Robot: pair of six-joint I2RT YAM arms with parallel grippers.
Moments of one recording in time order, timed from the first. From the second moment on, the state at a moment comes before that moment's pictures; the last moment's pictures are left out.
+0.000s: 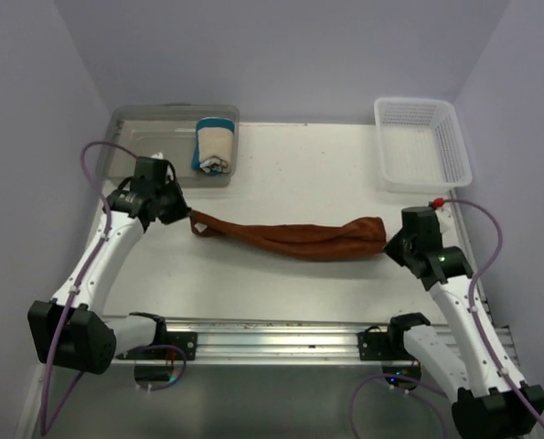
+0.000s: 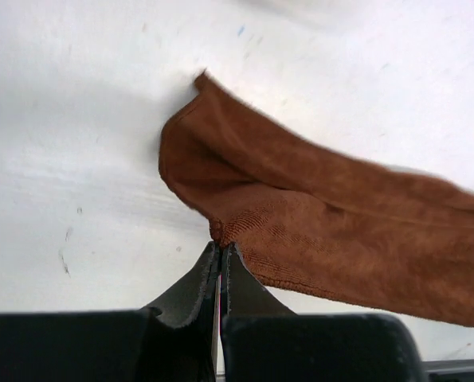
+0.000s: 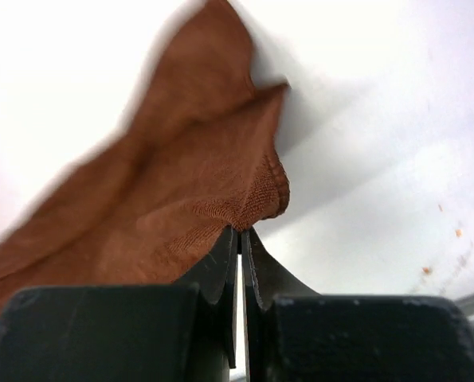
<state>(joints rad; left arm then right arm) -0.17 1.22 0.99 -0.75 0.03 -0.58 0.18 0.81 0.66 -0.87 0.25 0.87</state>
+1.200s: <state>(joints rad) -0.17 0.85 1.62 -1.03 -0.03 -0.47 0.18 0.59 1.50 -1.23 0.33 0.62</state>
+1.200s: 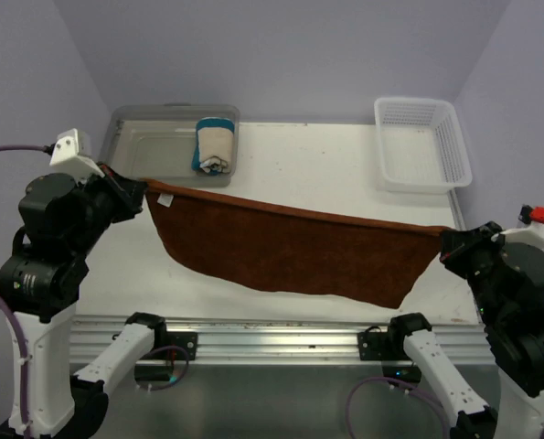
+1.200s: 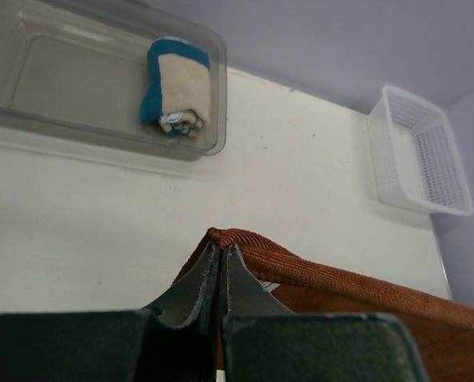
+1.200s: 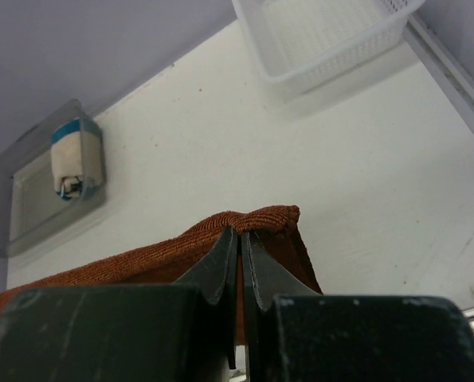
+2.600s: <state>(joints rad) -0.13 0.90 1.47 -0.83 -0.07 -0.53 0.18 0.74 1.46 -0.95 0.32 0.53</state>
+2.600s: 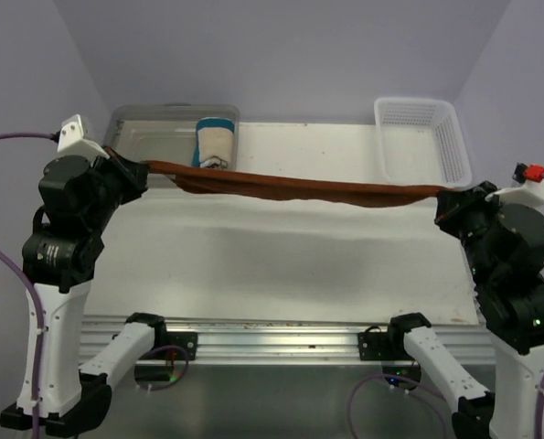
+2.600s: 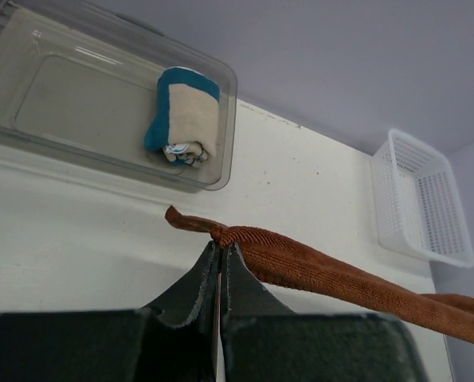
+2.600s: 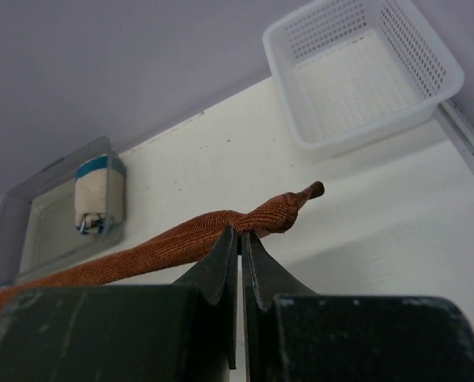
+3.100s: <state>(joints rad) -0.16 0.75 1.66 -1.10 -0.09 -0.54 0.19 0.55 1.59 -1.24 0.29 0.55</state>
